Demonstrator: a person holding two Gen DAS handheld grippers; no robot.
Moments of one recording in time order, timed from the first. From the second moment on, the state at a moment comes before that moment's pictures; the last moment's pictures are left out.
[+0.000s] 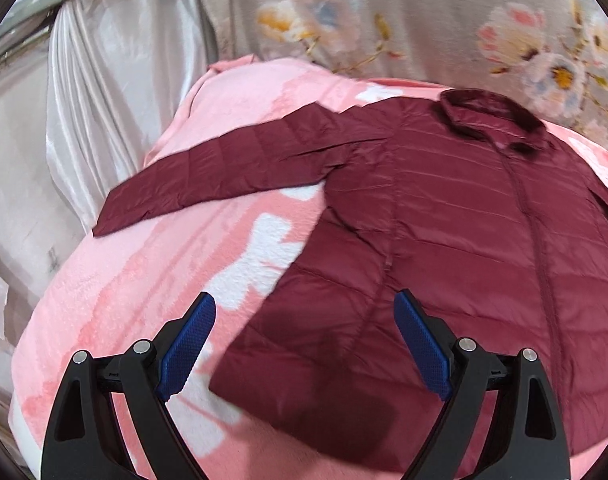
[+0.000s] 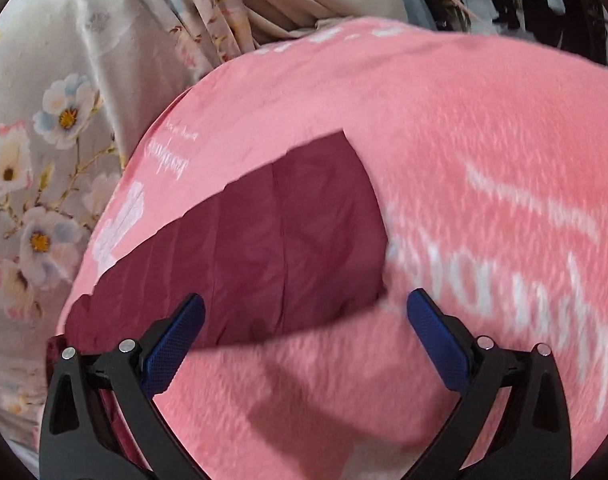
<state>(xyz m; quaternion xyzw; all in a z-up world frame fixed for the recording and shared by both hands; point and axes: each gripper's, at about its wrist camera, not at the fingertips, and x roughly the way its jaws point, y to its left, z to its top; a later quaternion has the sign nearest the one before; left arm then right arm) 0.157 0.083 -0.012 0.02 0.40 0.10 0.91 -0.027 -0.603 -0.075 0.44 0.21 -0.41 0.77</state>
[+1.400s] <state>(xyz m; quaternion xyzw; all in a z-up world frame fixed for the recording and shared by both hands) 0.218 0.121 -0.013 -0.08 0.43 0.02 0.90 0.261 -0.216 -0.003 0.11 0.28 0.07 0.95</state>
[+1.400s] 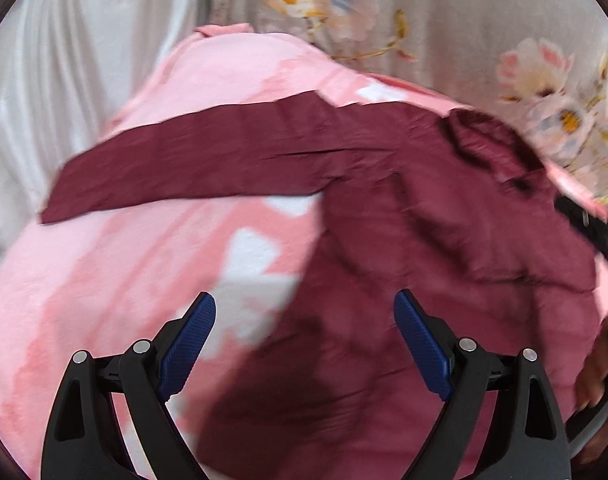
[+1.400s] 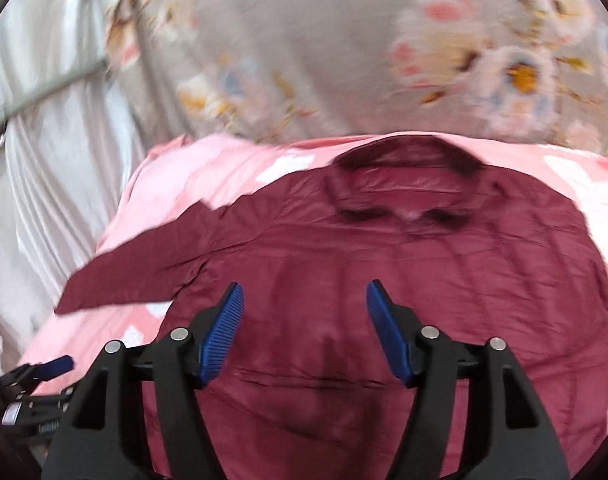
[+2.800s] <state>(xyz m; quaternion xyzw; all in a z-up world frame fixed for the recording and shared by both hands) 0.320 0.028 0.014 0.01 0.37 0.03 0.93 0.241 -0.387 0.003 0.14 0.30 -0.18 0.93</state>
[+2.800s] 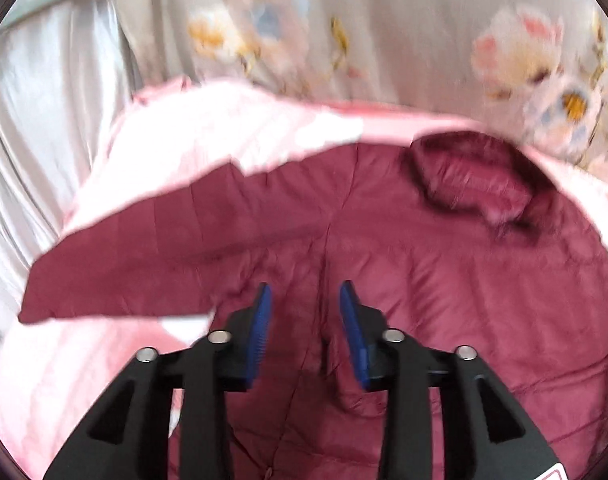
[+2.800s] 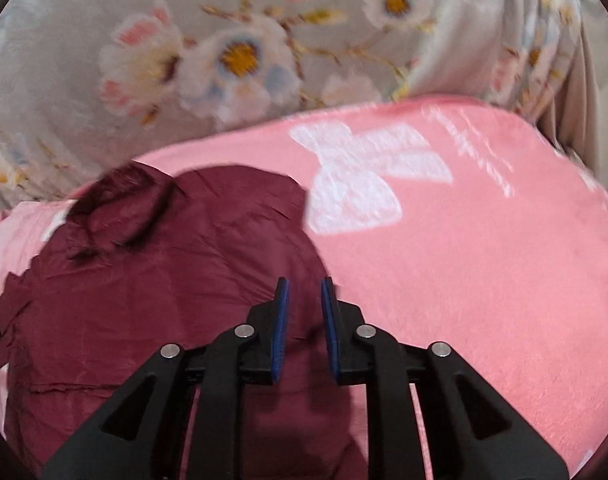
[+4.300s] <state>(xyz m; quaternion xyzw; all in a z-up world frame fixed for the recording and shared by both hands) 0.321 -0.021 -0.063 0.00 0.43 -0.02 0.90 0.294 -0.271 -0.067 0.02 0.39 -0.12 0.91</state>
